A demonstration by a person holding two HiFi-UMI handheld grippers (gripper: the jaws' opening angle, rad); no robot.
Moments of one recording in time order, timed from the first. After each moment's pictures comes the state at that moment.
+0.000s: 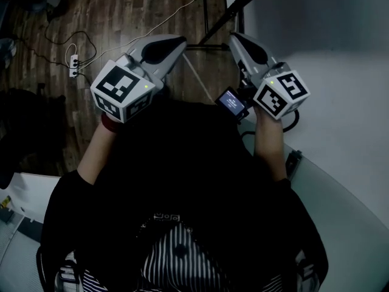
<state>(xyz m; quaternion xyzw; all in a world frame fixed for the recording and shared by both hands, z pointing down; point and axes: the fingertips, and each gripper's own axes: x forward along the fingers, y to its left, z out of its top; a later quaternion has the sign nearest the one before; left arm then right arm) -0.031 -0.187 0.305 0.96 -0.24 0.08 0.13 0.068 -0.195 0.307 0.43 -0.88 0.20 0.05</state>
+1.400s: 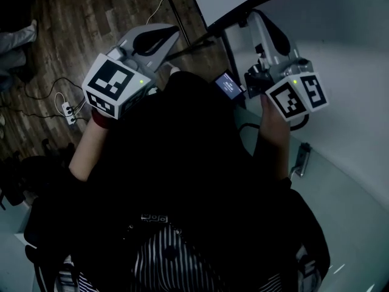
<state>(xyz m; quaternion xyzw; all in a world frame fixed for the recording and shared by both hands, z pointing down) 0.022 -0.385 0.317 0.99 -0.08 0.10 0.07 0.146 -0.361 0.243 0.63 -0.77 0.12 0.00</state>
